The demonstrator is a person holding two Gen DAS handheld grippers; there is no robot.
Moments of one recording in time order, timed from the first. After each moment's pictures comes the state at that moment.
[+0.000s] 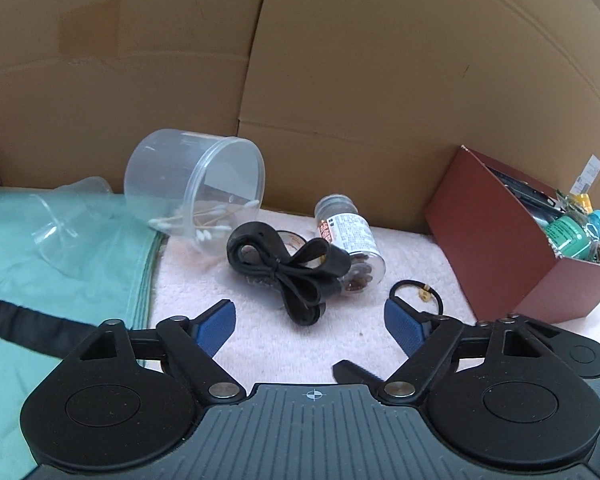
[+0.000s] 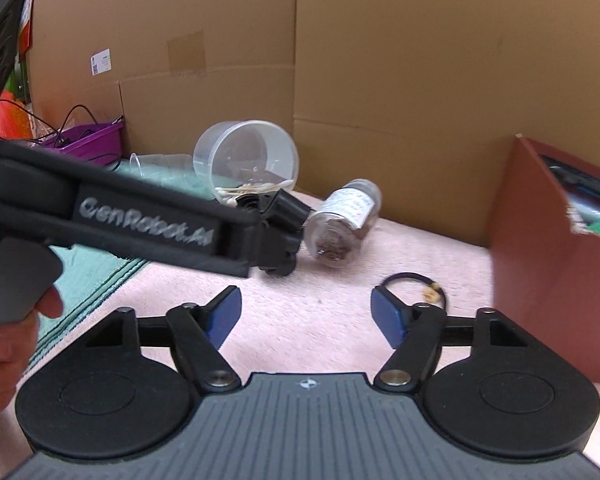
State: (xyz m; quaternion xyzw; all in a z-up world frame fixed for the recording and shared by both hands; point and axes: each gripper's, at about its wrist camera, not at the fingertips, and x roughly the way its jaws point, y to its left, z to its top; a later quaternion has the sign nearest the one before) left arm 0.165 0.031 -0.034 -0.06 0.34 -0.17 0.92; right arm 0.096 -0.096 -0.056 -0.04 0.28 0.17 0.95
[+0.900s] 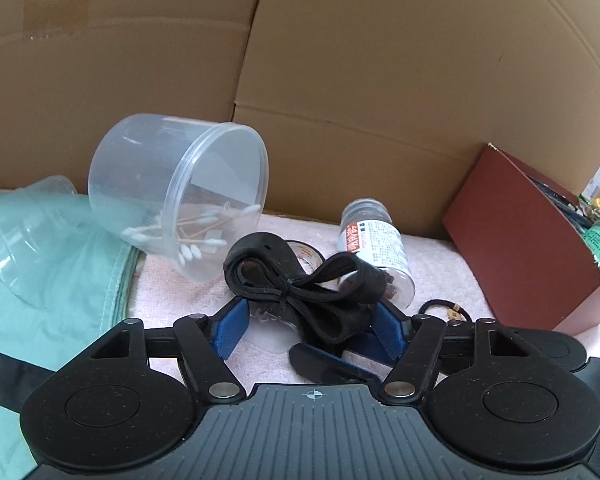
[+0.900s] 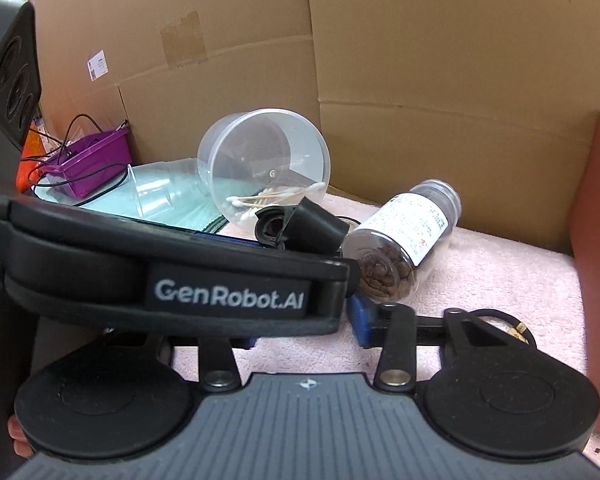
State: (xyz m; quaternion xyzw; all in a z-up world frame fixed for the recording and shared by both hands) left arm 0.207 0.031 -0.057 -0.07 0.35 -0.19 0.91; right arm 0.151 -0.078 -0.073 0.00 0.30 0.21 0.93
